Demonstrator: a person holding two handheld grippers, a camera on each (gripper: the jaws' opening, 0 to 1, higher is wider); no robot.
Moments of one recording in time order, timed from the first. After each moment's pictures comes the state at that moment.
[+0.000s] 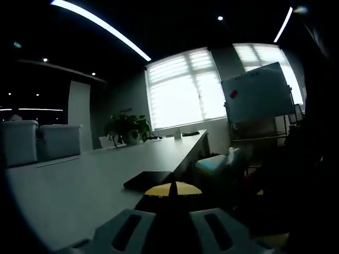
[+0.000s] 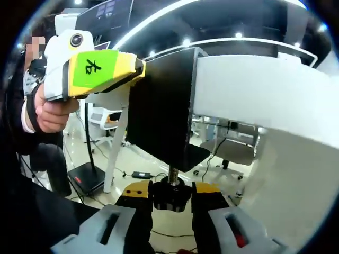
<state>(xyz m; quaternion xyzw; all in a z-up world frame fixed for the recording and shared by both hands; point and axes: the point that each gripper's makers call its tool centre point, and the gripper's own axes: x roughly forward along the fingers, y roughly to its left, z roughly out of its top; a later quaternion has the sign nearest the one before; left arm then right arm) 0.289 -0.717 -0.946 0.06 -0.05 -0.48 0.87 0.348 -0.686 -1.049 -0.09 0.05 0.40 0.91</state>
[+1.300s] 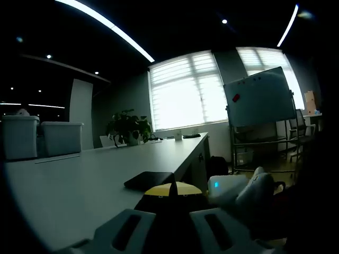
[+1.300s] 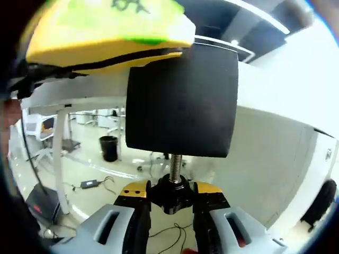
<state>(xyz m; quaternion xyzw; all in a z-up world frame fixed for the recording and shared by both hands) 0.291 -0.715 -0.945 0.04 -0.05 -0.48 0.88 0.363 -0.703 -1.060 -0.09 0.07 0.19 0.98</state>
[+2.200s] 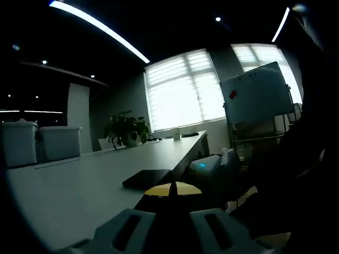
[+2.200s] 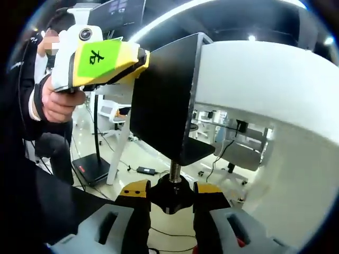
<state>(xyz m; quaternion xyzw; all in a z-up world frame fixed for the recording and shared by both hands) 0.291 -0.719 -0.951 0.05 -0.06 -0.49 0.87 0.350 -0.683 -1.059 -0.13 0.04 0.47 0.87</state>
